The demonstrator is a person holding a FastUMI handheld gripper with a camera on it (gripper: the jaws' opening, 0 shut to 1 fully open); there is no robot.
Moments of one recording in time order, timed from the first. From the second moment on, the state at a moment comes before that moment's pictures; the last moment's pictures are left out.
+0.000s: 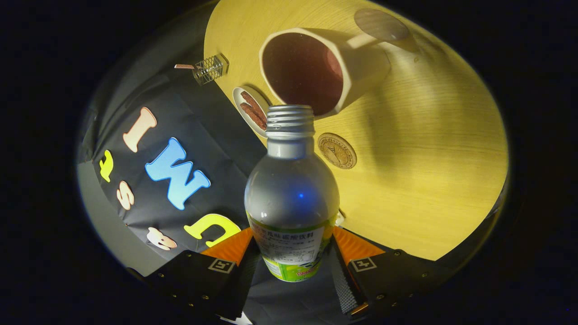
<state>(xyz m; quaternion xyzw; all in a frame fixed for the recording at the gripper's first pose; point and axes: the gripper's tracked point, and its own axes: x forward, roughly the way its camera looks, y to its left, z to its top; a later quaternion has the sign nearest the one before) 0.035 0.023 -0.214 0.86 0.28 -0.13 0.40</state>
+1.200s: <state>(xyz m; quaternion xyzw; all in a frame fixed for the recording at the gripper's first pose) -0.010 0.025 -0.286 0.48 0.37 -0.11 0.79</state>
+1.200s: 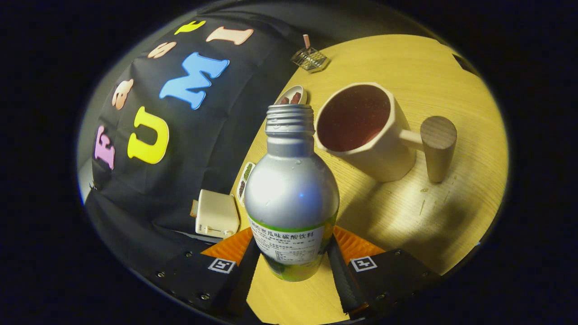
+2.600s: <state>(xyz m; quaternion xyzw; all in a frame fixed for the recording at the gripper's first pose) 0.110 0.020 -0.300 0.14 0.30 -0.10 0.94</state>
